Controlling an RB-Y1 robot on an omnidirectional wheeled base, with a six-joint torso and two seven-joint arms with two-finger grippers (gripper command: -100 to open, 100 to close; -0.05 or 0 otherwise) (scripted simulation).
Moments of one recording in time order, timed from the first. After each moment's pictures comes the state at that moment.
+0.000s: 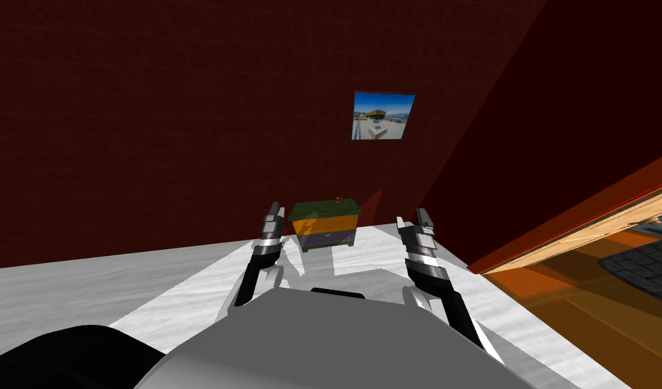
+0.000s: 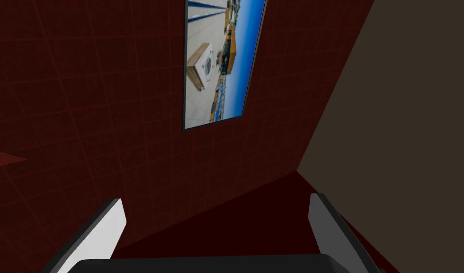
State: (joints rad) left arm 0.48 0.04 0.05 -2.22 0.01 -0.44 -0.13; right arm 0.54 -0.05 0.00 -2.25 -0.10 -0.40 0.00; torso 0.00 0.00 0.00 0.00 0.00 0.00
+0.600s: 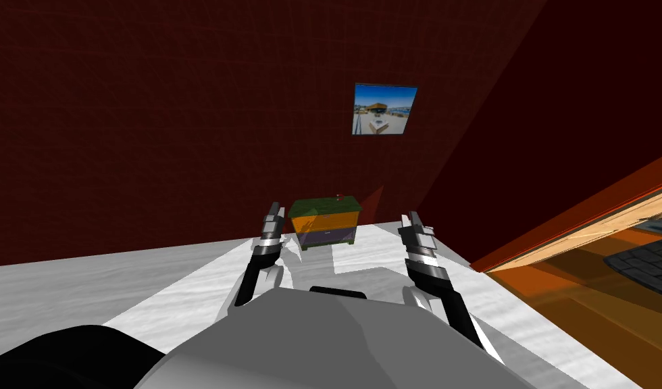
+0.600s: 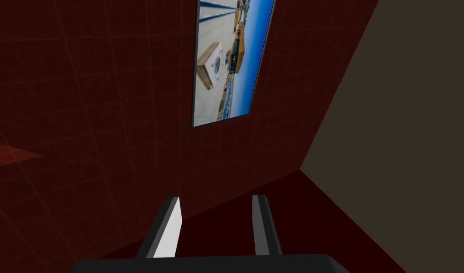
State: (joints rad) left arm 0.48 0.04 0.05 -2.22 0.01 -0.44 -0.13; right arm 0.54 -0.05 0.00 -2.25 -0.10 -0.40 0.00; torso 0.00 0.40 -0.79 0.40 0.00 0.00
